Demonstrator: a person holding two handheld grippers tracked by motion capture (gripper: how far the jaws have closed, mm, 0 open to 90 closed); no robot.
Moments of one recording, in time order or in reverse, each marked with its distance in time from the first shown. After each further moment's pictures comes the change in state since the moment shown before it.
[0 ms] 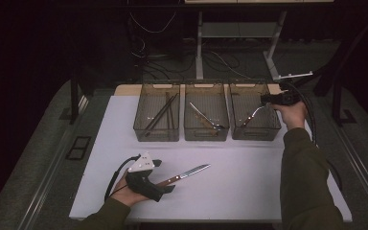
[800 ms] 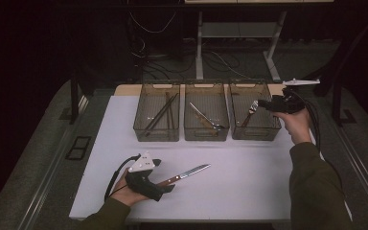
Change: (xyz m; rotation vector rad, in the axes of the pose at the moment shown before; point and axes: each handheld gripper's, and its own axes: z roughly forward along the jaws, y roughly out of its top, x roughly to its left) left arm 0.000 0.002 0.000 0.015 0.027 0.010; right arm 0.030 -0.022 -0.039 -0.125 0.018 -0.092
